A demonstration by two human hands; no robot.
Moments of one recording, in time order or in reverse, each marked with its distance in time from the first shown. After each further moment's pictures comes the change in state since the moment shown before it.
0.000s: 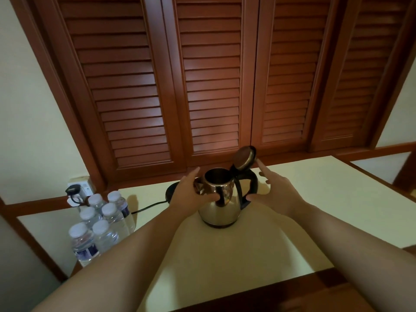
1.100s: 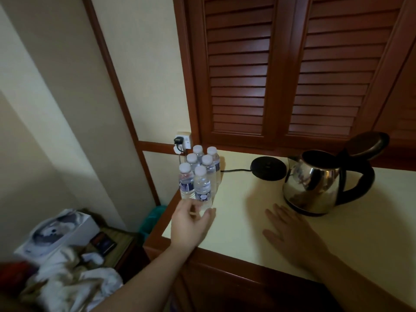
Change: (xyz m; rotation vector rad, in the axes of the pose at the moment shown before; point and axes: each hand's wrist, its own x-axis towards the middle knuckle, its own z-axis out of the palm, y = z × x) left_hand -0.212 -0.139 -0.047 -0.002 0.689 -0.282; right_hand -0.067 -0.045 0.180 -0.420 -0.526 -0.409
